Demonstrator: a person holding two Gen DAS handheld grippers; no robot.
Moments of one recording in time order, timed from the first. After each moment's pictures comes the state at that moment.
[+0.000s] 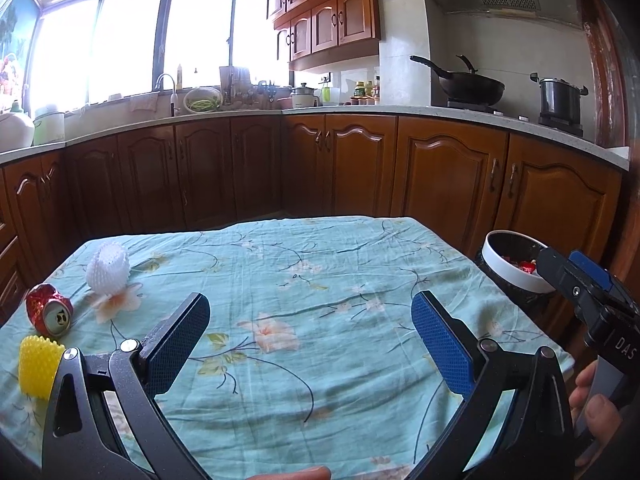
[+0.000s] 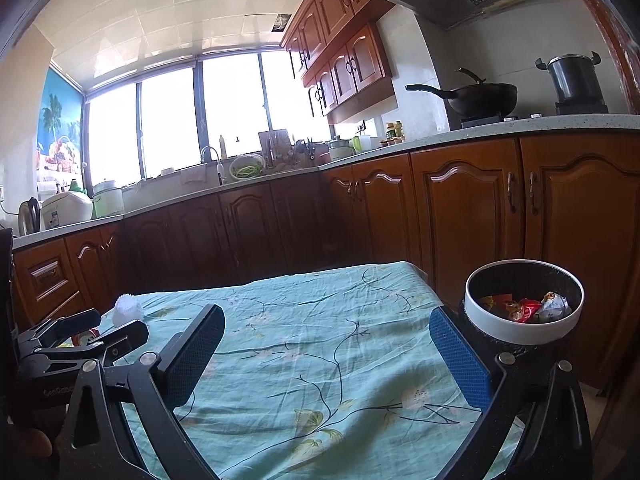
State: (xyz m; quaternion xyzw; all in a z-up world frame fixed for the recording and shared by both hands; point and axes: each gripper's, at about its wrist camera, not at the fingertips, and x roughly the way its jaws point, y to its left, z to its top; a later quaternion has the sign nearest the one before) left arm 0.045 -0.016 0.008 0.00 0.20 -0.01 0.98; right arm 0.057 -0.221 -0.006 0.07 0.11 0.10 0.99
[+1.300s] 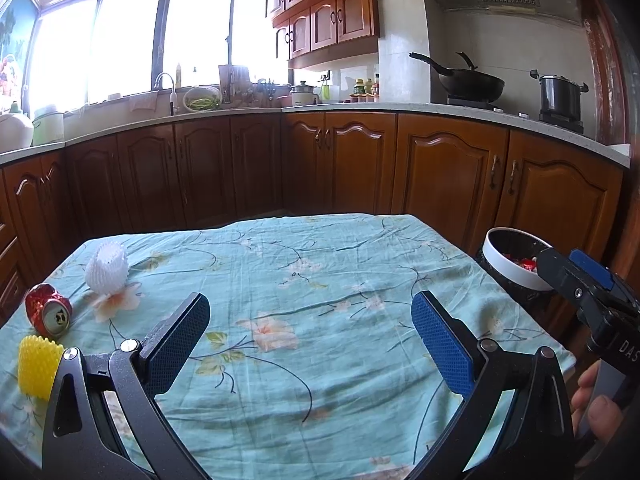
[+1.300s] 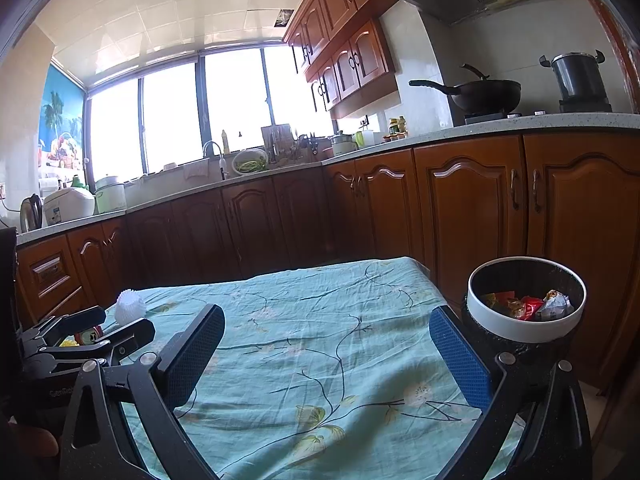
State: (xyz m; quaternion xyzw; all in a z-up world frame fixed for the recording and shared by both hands) left arm 0.045 -0.023 0.006 0.00 0.20 0.00 0.98; right arm 0.058 -0.223 -0.007 0.06 0.12 0.11 0.99
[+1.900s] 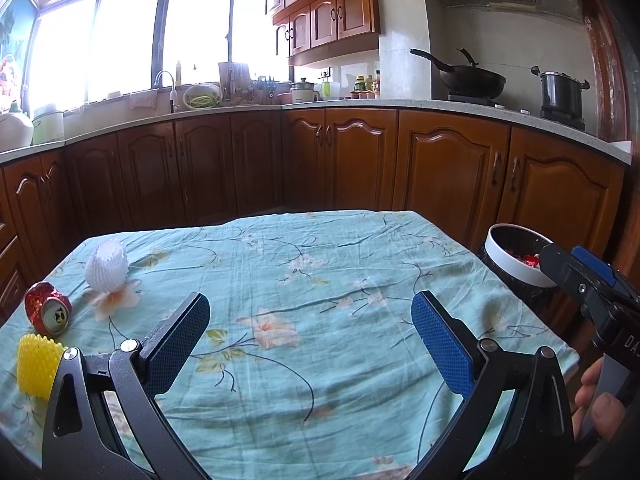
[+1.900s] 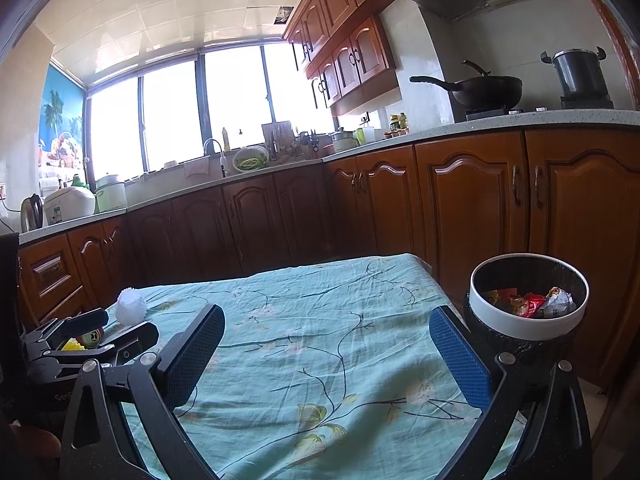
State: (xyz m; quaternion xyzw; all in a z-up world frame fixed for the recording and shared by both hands) left arm 0.048 -0.023 0.002 0.00 0.21 0.00 0.98; right arm 0.060 -0.224 -0.008 0.06 0.12 0.11 0.98
